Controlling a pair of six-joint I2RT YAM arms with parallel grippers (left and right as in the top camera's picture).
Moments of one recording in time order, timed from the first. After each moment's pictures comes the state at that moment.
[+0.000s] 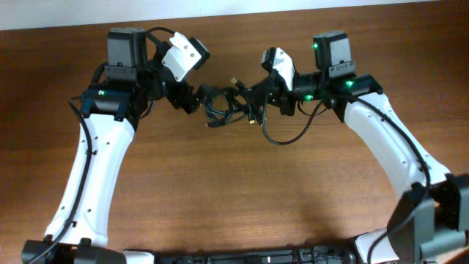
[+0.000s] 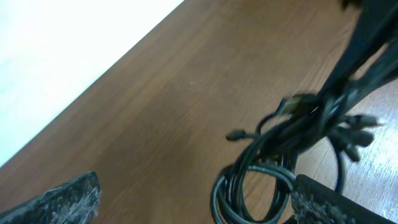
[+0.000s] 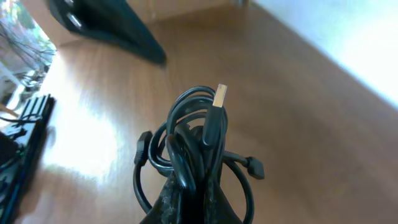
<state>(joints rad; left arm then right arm) -0.17 1.55 1.47 -0.69 0.55 0.59 0.21 1.62 1.28 -0.41 -1.02 -0.56</state>
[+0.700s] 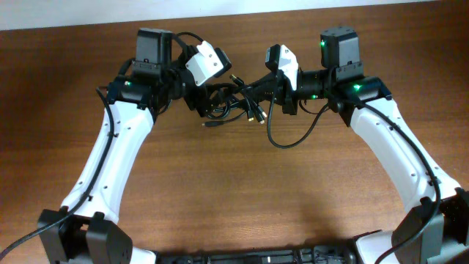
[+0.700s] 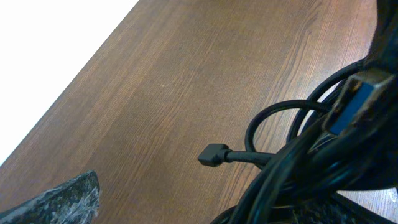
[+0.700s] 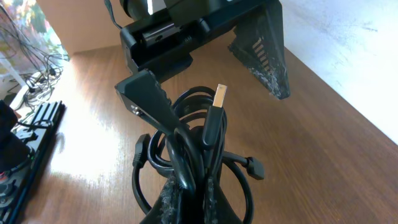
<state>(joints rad) -0.24 1.65 1.47 -0.67 0.58 0.72 0.21 1.57 1.28 -0.39 -1.08 -0.56</state>
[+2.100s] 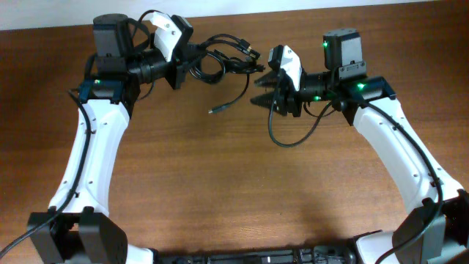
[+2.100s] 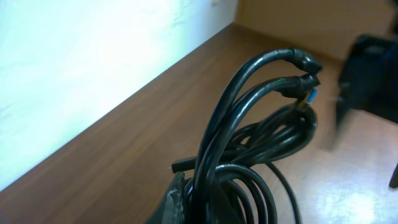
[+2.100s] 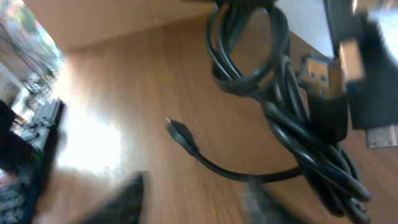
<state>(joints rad) -0.08 1.65 1.47 -0.39 0.89 0.40 0.20 1.57 1.29 -0.49 -1.02 -0.56</state>
